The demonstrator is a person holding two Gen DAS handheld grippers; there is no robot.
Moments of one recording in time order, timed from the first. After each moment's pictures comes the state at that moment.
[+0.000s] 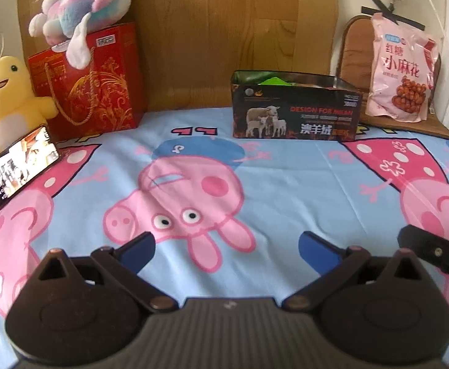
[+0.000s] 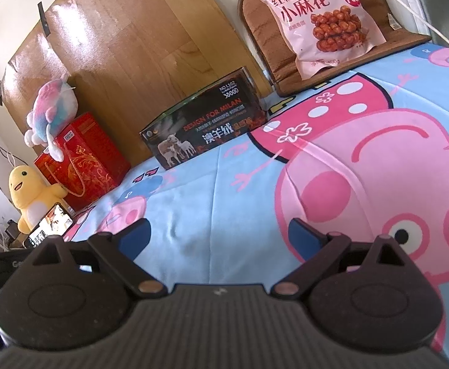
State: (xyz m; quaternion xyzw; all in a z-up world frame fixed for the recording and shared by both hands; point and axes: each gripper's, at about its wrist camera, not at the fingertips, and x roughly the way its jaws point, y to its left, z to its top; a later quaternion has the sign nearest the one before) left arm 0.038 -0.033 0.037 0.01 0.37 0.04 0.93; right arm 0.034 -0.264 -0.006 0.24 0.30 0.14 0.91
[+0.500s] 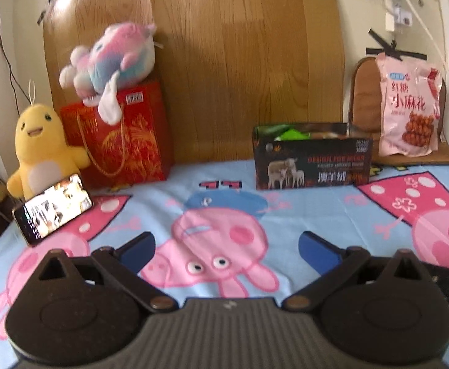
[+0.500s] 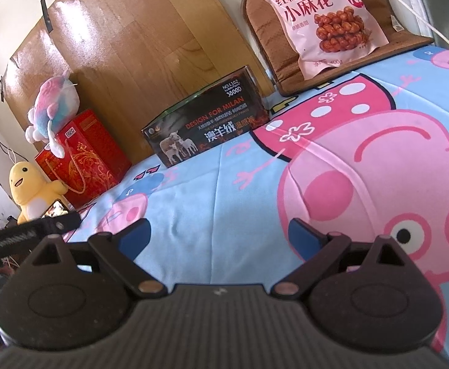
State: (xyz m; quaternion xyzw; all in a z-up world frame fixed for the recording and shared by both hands) left arm 0.016 -0.035 0.063 0.05 0.27 0.08 0.96; right arm 0.035 -0.263 -0.006 0.23 0.30 0.15 0.91
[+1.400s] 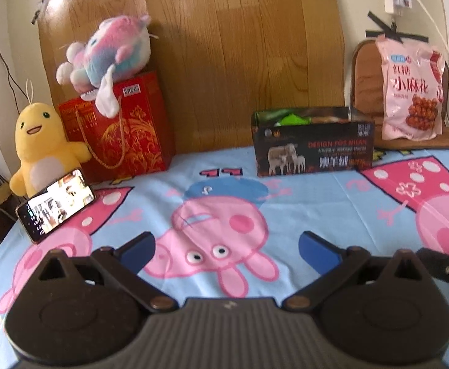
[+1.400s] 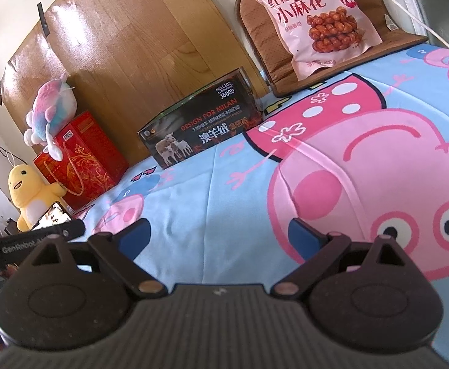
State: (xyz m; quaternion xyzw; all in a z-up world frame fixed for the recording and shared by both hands) left arm 0.021 -0.042 0.059 0.06 0.30 0.09 0.95; right arm 0.030 -0.270 -0.006 0.24 0.30 0.14 0.91
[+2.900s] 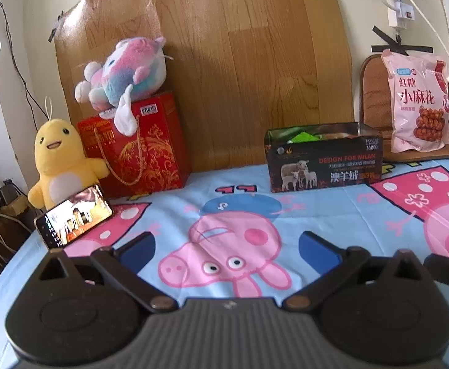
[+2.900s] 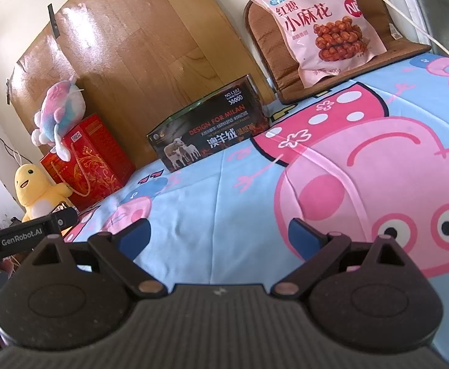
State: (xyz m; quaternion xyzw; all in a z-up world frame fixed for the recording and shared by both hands) left arm 0.011 -0.044 0.063 0.08 0.27 0.11 0.95; right arm 0.023 -0.269 -0.001 0.23 0.29 0.15 0.92
